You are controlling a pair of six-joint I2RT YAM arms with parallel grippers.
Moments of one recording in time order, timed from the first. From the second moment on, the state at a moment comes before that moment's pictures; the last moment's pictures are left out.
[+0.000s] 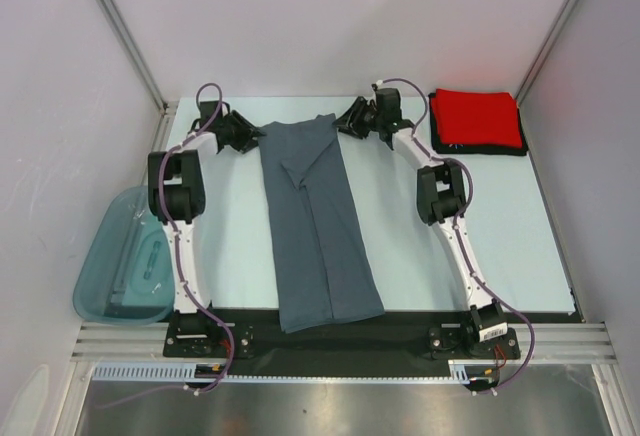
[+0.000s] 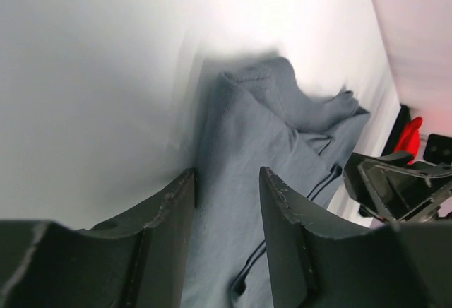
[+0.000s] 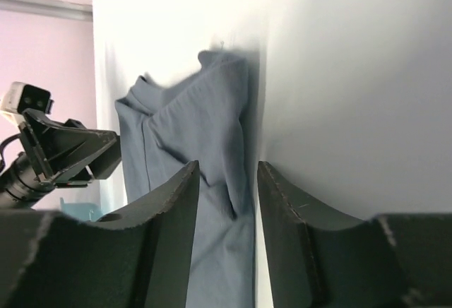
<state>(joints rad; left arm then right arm) 0.04 2.37 1.75 -0.13 0.41 -0.86 0.29 2.84 2.50 -0.13 -0.52 0.83</state>
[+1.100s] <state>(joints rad) -0.10 2.72 2.18 0.06 0.35 -1.16 0.17 2.86 2.43 0.04 -0.46 0.91</state>
